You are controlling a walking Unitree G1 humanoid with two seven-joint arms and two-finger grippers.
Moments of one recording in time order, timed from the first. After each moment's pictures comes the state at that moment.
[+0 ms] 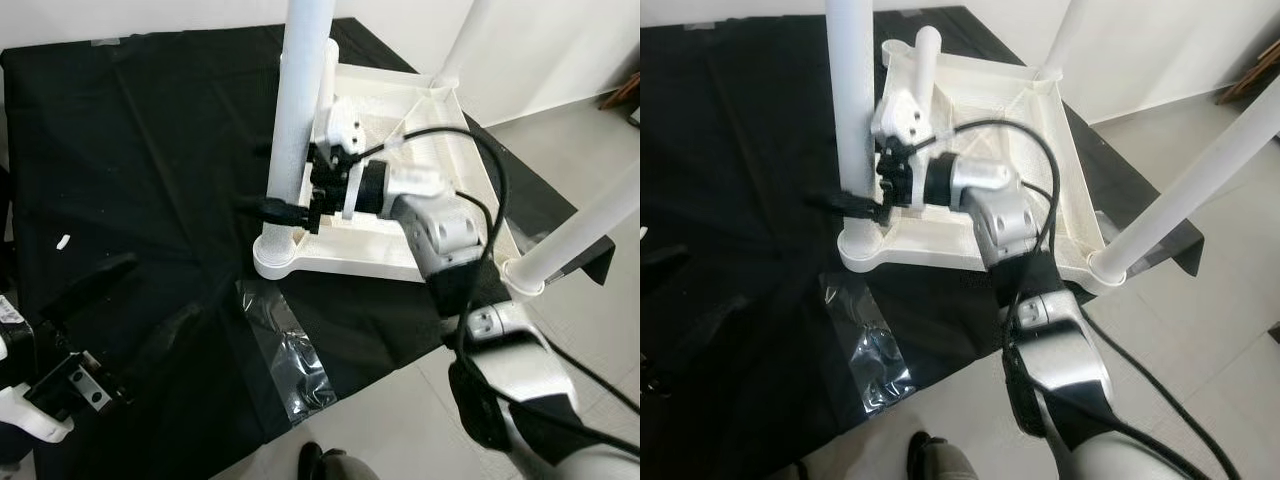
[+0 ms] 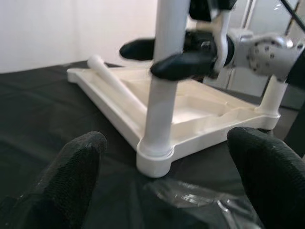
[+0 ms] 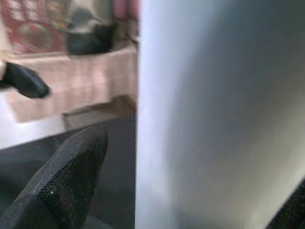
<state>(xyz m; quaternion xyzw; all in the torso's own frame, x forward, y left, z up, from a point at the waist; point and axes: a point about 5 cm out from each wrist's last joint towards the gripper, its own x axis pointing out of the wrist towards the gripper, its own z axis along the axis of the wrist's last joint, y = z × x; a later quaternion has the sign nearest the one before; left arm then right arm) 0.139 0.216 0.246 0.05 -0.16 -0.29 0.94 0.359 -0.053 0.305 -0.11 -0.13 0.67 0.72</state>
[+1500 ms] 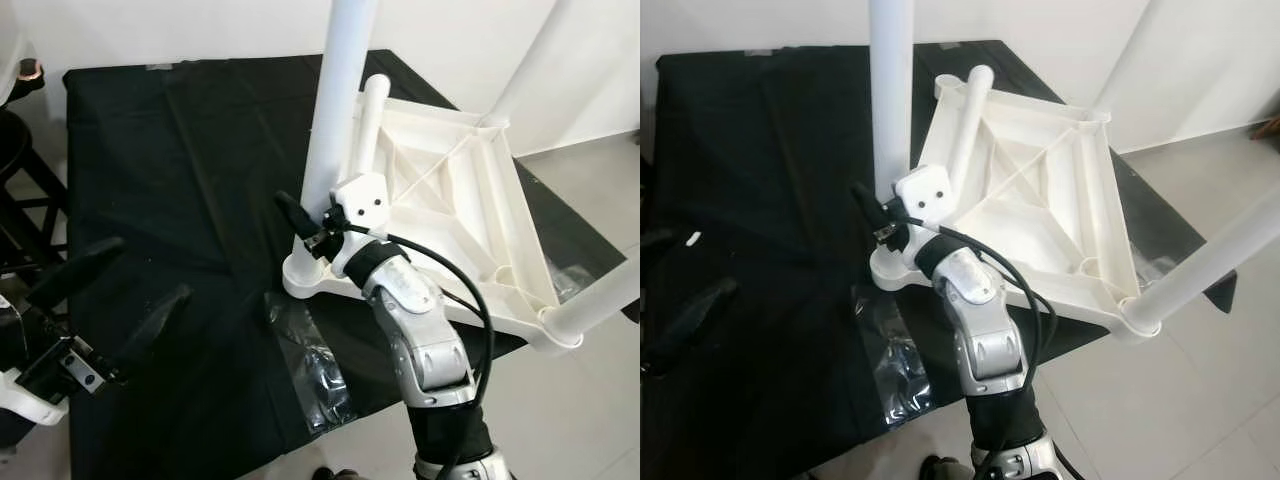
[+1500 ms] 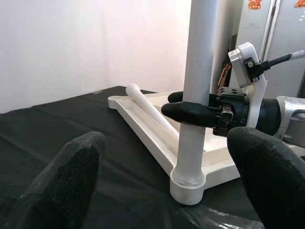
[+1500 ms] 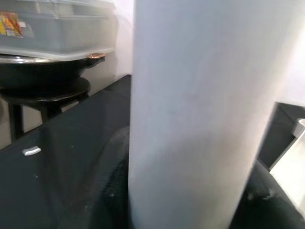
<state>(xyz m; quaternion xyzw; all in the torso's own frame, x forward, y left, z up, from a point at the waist) 0.148 0.218 0.256 0.05 -0.19 -0.28 0.94 0.309 -0.045 0.228 -0.04 -0.13 0.31 0.94</state>
